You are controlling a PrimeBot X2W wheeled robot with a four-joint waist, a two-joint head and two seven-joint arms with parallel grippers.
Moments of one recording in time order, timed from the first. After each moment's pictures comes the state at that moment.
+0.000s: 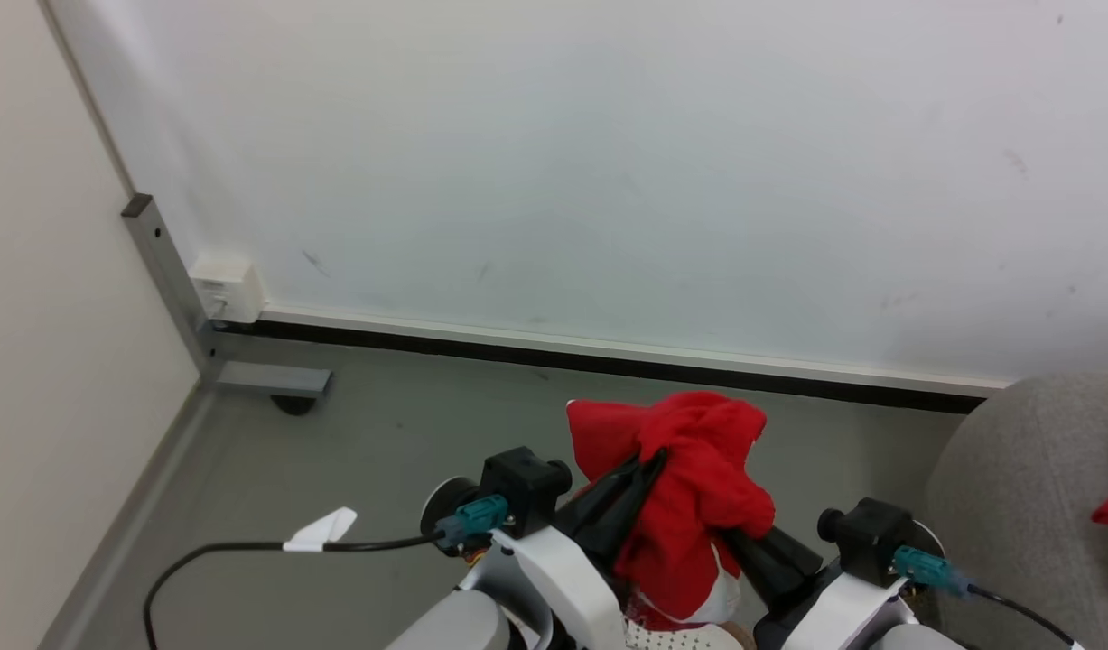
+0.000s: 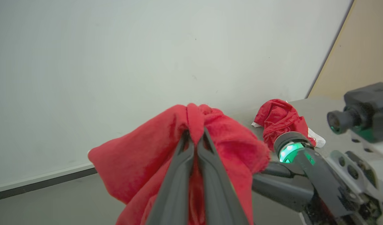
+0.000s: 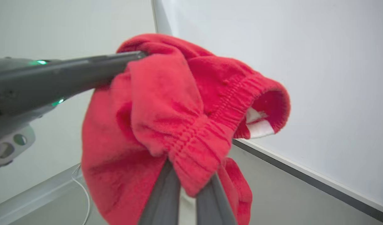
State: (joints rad) left arm -0.47 0.11 -0.77 0.31 -0.51 -0.06 -0.12; right arm -0.46 -0.30 0.90 0.43 0.75 0.13 -0.26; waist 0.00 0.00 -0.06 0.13
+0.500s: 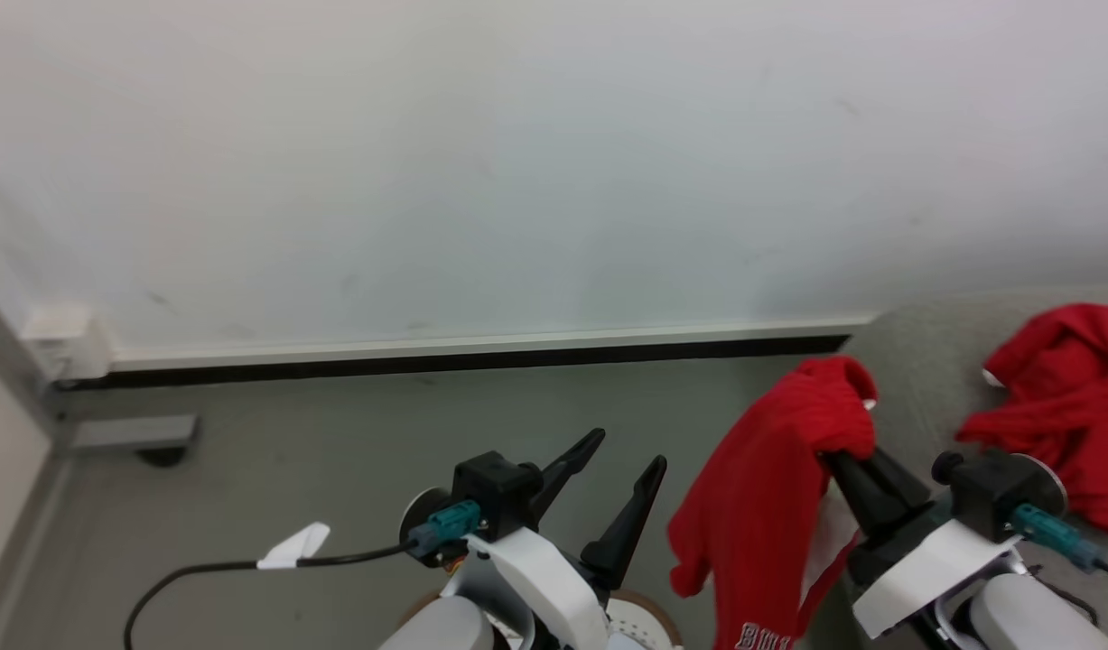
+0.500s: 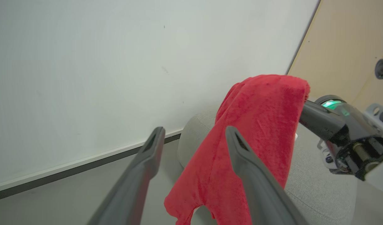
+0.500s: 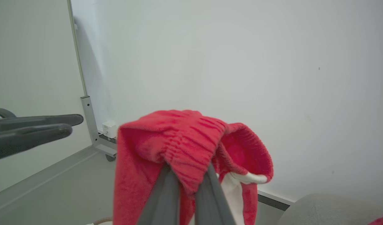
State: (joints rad) left arm -0.44 0.12 -0.74 0.31 -0.54 -0.02 -0.16; right arm -0.41 -0.36 0.63 0.33 0.59 0.13 -0.26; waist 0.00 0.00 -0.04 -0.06
